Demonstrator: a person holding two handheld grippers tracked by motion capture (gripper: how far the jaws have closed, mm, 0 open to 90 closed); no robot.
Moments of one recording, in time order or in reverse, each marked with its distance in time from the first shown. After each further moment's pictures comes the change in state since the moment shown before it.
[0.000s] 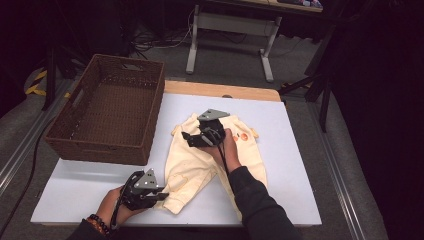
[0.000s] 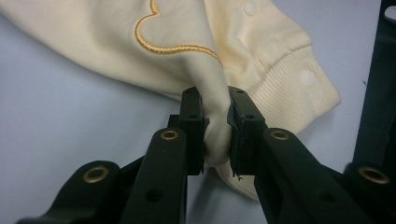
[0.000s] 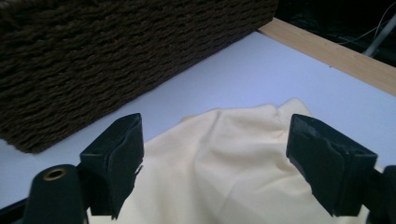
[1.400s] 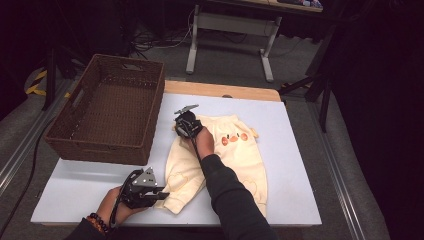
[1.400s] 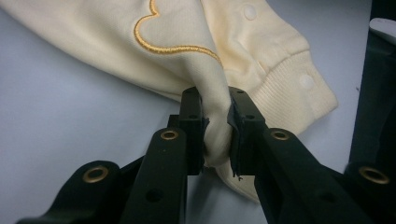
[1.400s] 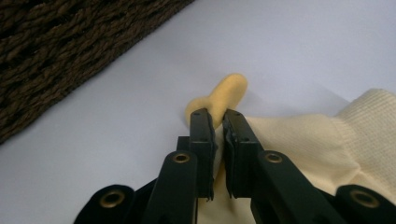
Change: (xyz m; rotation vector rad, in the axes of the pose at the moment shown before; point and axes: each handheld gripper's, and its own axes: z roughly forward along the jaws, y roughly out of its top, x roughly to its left) left arm 0.005 -0.001 0.001 -0.019 -0.026 -0.019; right arm 0.004 0.008 0.097 0.247 -0.074 0.065
